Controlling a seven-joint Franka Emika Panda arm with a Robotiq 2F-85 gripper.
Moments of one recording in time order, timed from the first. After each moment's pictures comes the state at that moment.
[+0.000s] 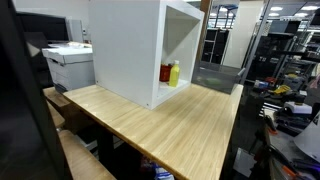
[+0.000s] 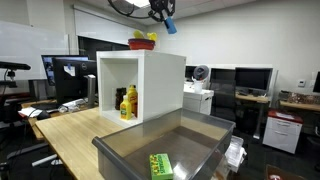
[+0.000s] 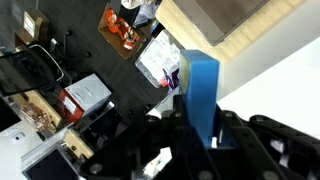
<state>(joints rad) -0.19 0.13 -0.11 -1.36 -0.16 2.06 -0.90</state>
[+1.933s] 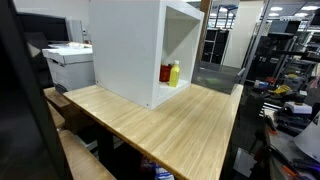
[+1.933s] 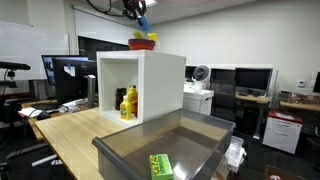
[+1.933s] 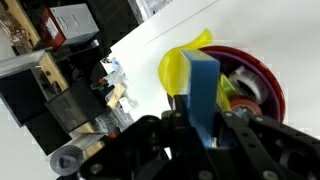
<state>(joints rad) -0.06 -0.09 -0.01 -1.61 -0.16 2.20 -1.03</state>
